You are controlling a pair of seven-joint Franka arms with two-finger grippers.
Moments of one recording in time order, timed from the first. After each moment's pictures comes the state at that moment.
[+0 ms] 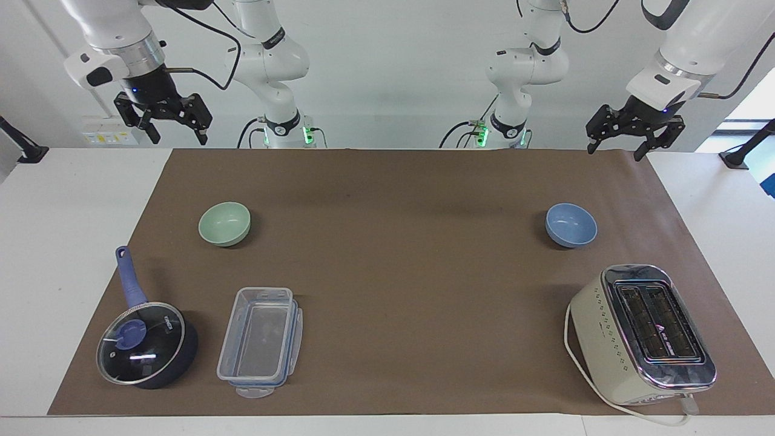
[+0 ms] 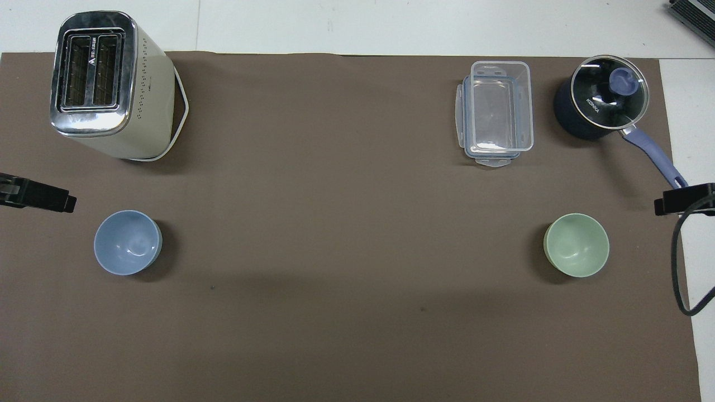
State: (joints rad) left arm -0.02 -0.05 -0.02 -1.57 -0.04 1.49 0.19; right arm 0.08 -0.11 -0.15 -1.62 -0.03 1.53 -0.03
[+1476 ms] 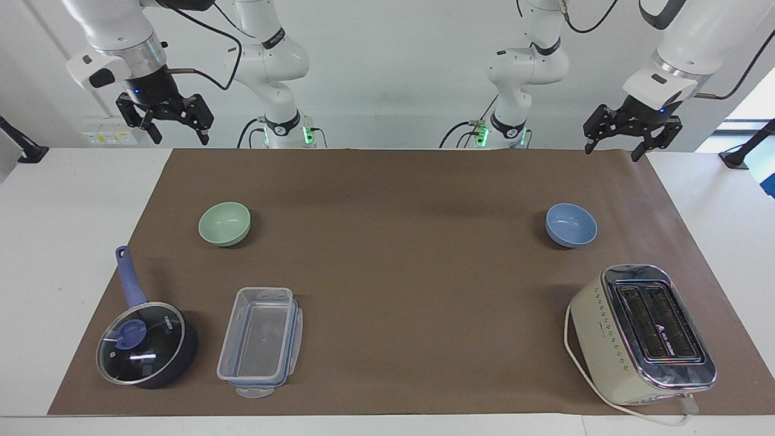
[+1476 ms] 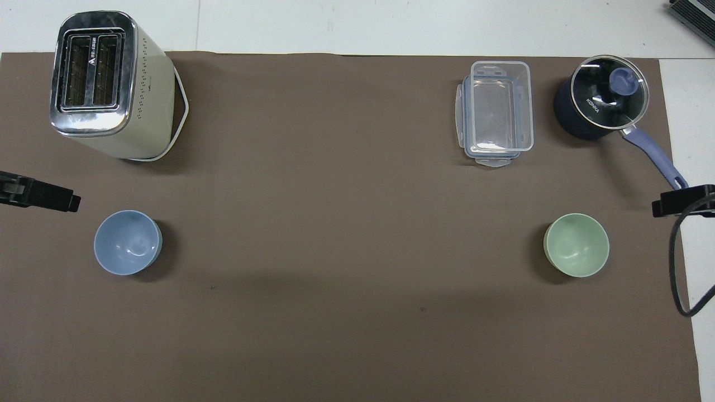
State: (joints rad) left arm -0.03 -0.05 -0.03 -1.57 -0.04 1.50 0.19; right arm 0.09 -0.11 -0.15 -1.62 -0.03 1.52 -0.03
